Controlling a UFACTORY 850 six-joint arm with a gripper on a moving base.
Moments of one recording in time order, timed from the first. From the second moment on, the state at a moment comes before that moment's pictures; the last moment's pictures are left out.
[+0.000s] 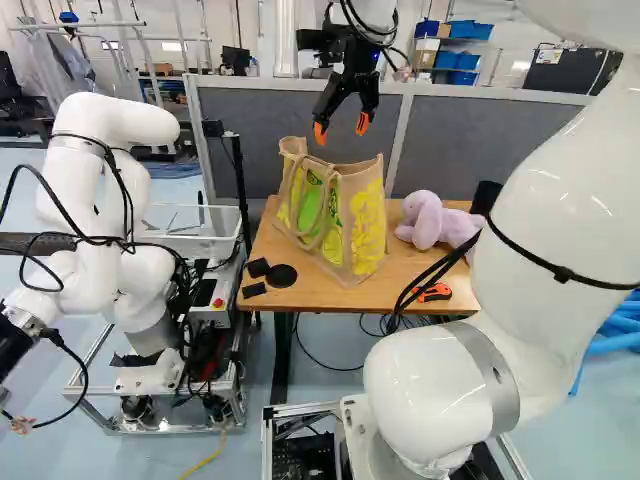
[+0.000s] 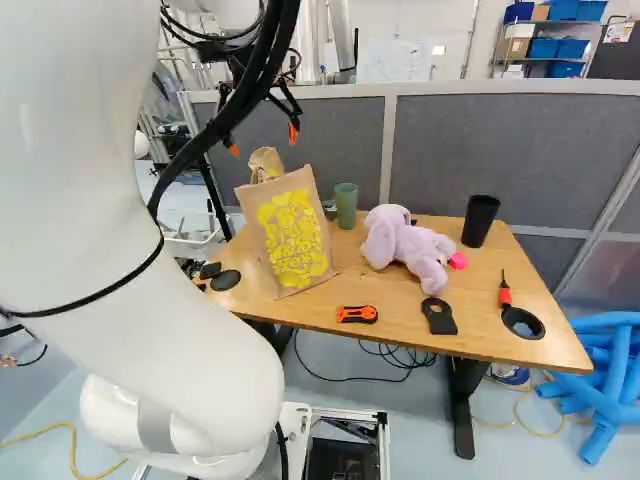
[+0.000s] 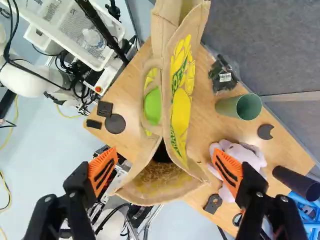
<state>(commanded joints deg) 3.8 0.2 -79.5 3.8 -66.6 -30.1</state>
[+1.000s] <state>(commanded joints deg) 3.8 0.2 -79.5 3.8 -66.6 -30.1</state>
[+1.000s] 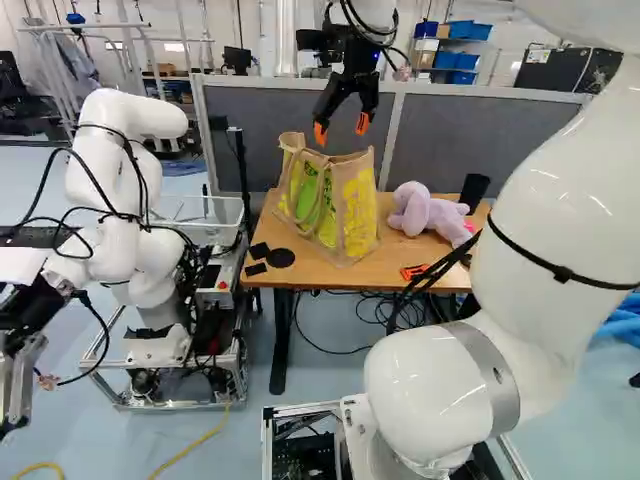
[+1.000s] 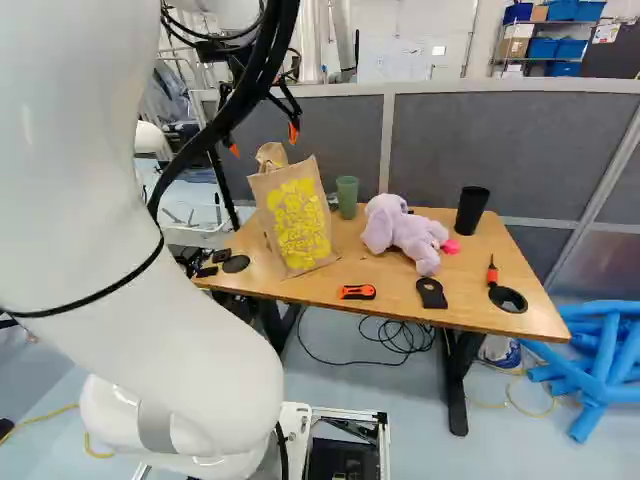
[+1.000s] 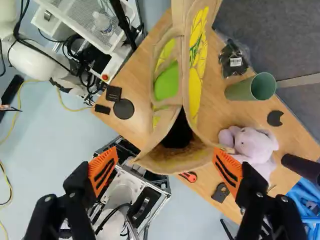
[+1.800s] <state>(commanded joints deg) 3.8 0.2 -79.5 3.8 -66.6 -30.1</state>
